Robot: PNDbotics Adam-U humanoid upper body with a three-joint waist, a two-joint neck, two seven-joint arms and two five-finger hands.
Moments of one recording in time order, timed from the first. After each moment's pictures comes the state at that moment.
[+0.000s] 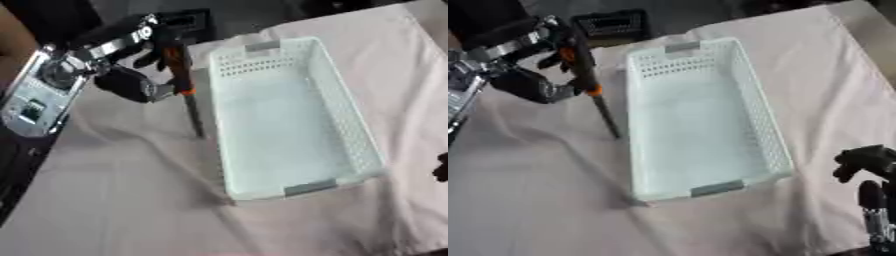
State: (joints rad) left arm -0.82 0.58 -0.24 -1.49 -0.16 -0.40 -0.49; right arm 0.08 -0.21 -0.19 -1.98 0.22 -0.67 0.25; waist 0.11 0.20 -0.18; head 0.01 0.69
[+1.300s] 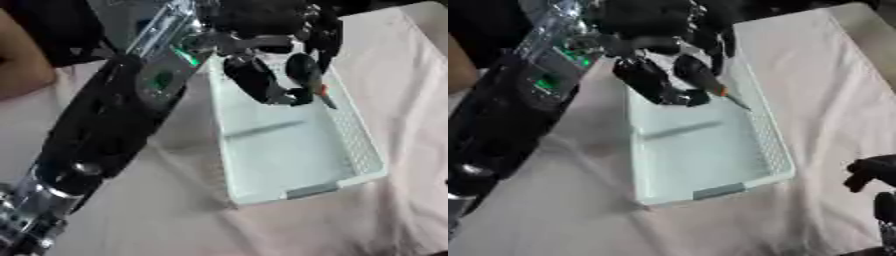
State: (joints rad) left arm -1.05 0.27 -0.41 -1.40 -0.92 -0.63 -0.42; right arm 0.05 -0.21 -0.16 -1.98 0.18 -0.67 0.29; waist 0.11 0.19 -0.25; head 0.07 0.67
